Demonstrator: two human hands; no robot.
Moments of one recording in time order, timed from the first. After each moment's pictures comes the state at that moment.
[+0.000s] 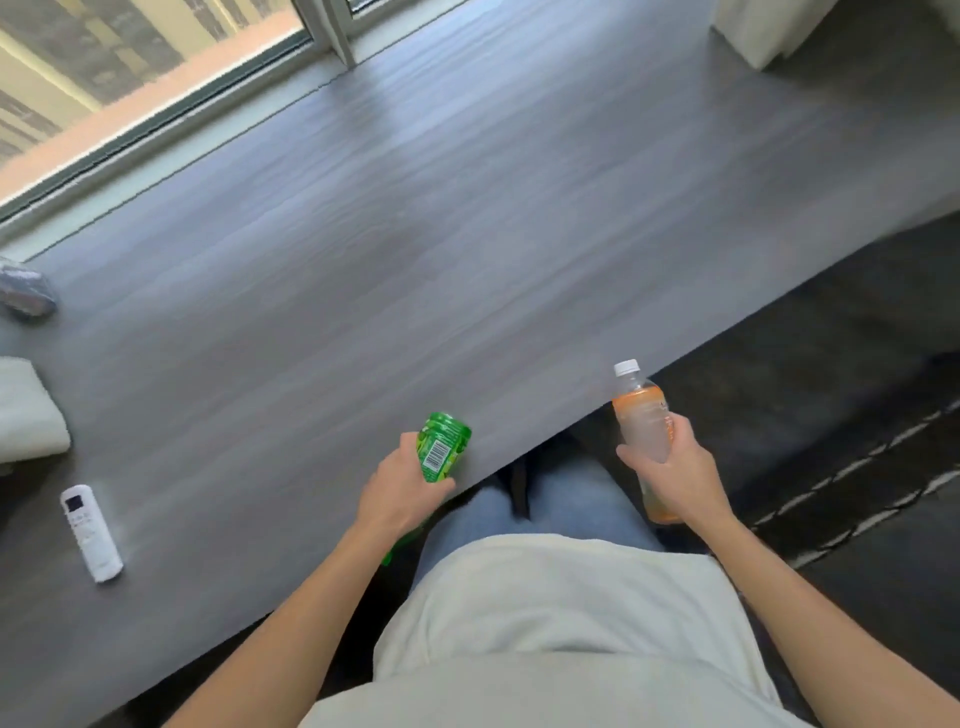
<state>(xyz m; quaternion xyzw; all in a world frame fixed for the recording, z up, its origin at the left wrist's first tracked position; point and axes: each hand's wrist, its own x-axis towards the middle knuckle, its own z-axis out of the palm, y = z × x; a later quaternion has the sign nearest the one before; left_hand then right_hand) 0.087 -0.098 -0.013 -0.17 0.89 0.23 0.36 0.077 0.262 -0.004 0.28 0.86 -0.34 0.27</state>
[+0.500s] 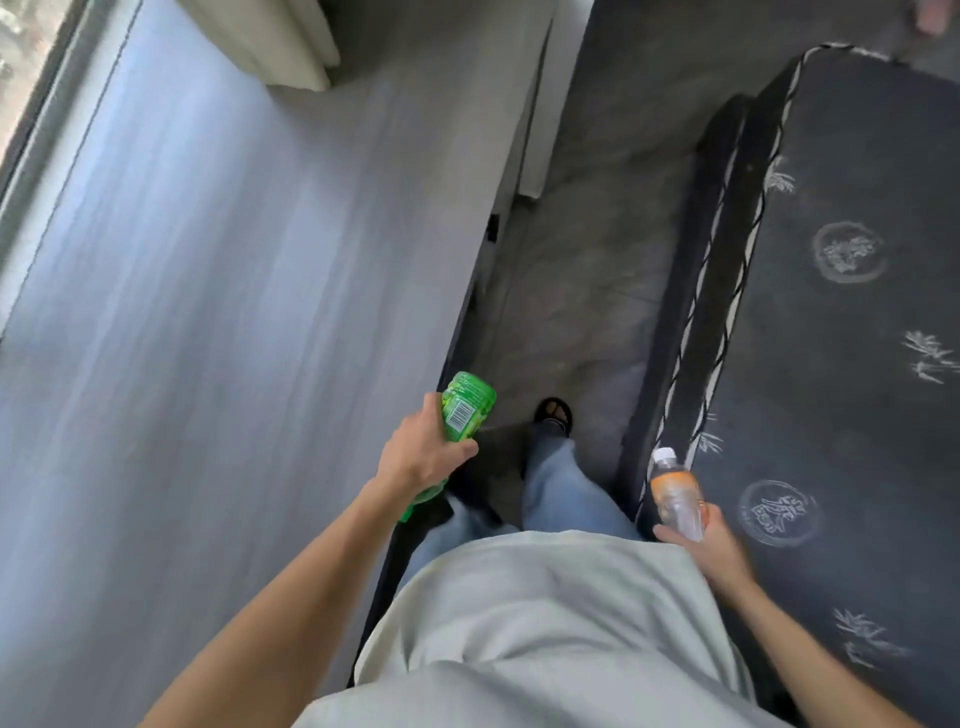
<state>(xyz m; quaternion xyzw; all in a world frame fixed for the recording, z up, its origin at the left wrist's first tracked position) -0.009 0.164 -0.010 0.22 0.87 0.13 0.42 0.351 0.352 -0.024 0.68 0.57 -0.40 0.21</state>
